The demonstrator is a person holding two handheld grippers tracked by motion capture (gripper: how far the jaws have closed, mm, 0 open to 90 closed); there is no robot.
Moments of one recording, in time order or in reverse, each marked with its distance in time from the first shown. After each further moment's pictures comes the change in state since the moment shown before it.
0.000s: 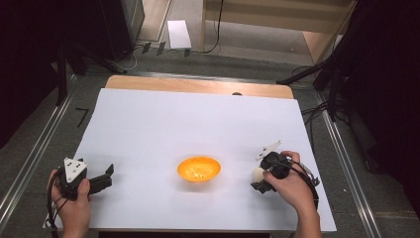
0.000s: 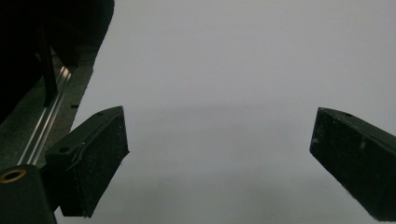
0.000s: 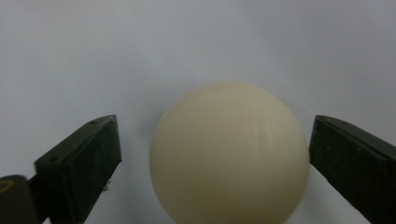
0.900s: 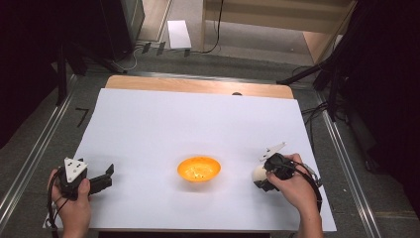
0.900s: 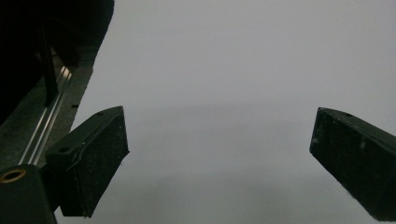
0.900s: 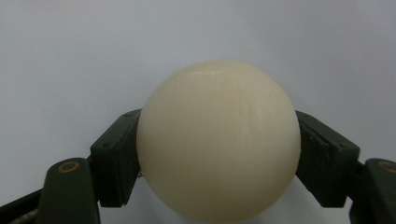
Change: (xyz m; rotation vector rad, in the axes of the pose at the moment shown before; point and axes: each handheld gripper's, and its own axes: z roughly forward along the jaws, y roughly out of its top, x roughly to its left) left arm 0.000 0.000 0.000 0.003 0.001 0.004; right arm -0.003 -0.010 0.000 -0.018 -0.006 0.007
